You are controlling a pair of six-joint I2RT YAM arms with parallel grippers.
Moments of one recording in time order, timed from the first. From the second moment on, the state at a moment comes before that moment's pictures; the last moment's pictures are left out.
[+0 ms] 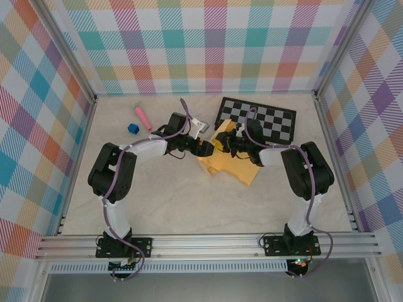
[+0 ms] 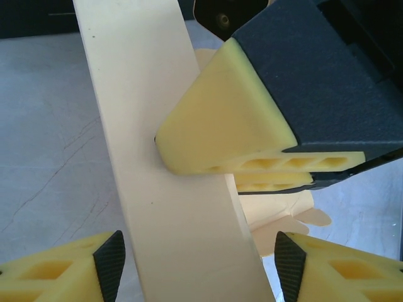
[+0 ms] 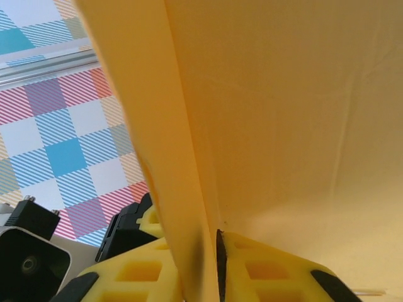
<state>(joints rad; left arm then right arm) -0.48 1.90 1.24 -0.14 0.68 -0.09 0.38 1.87 0.91 0.51 -0.70 1.43</state>
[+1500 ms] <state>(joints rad) -0.42 1.90 1.20 -0.19 0.72 -0.08 0.62 1.55 0.73 -0.08 -0.34 -0.82</state>
